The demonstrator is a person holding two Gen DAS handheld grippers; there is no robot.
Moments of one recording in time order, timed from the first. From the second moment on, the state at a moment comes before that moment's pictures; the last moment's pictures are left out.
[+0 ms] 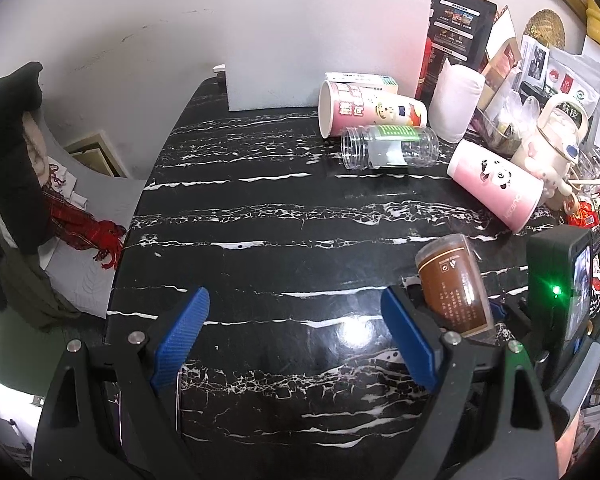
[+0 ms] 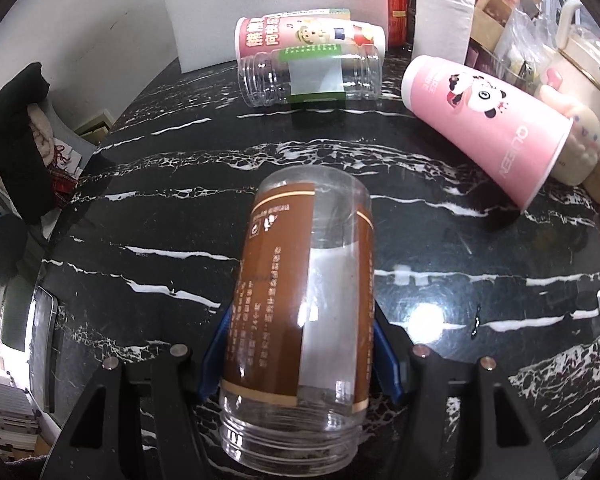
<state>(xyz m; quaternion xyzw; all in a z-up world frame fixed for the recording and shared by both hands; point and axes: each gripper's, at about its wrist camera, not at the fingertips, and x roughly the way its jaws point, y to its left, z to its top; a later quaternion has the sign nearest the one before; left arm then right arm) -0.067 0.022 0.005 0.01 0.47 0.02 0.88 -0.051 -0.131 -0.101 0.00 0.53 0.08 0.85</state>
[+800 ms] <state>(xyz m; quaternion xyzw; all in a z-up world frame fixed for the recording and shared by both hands) -0.063 0.010 0.039 0.01 0.45 0.00 0.89 -0.081 -0.160 -0.033 0.00 0.48 0.08 0.87</state>
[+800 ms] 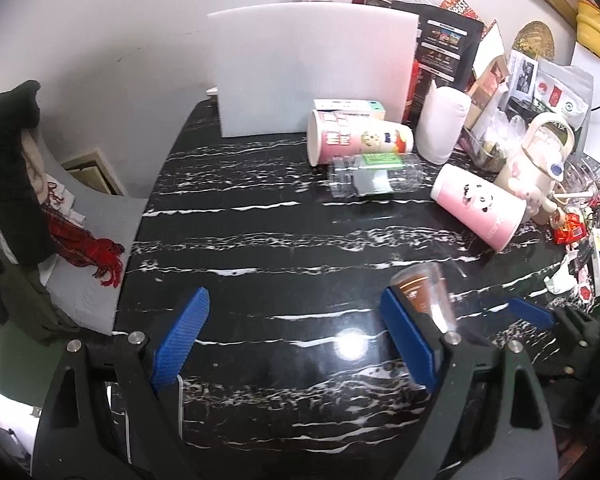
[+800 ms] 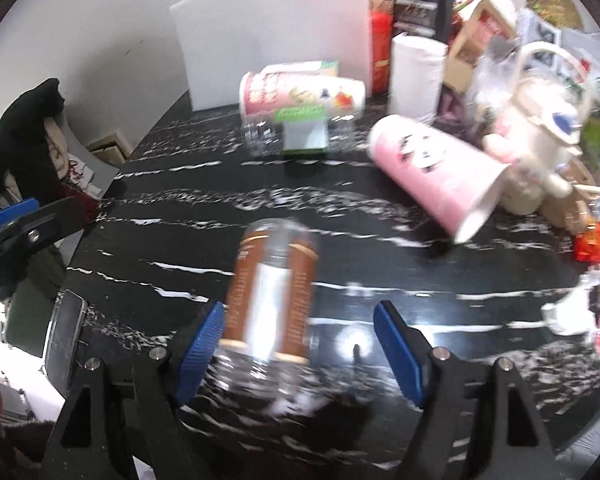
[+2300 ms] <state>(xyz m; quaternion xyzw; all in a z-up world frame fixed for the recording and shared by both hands) 0.015 -0.110 -0.092 0.01 0.61 -0.06 0.79 -0.098 -0.262 -0.065 0.05 0.51 0.02 0.86</state>
